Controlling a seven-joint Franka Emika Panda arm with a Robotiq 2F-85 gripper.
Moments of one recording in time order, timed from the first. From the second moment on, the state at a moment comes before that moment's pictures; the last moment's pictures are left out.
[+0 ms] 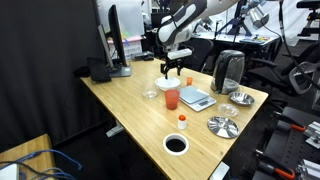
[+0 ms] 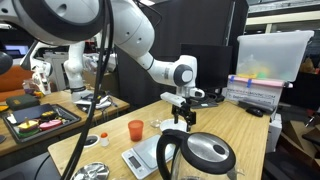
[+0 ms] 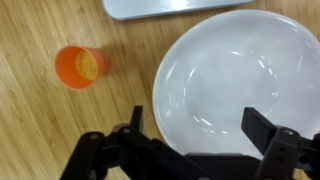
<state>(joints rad) 0.01 0.99 -0.07 -1.21 0.01 2.12 0.21</state>
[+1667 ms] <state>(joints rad) -0.02 1.14 -0.09 -0.97 0.01 1.92 0.24</state>
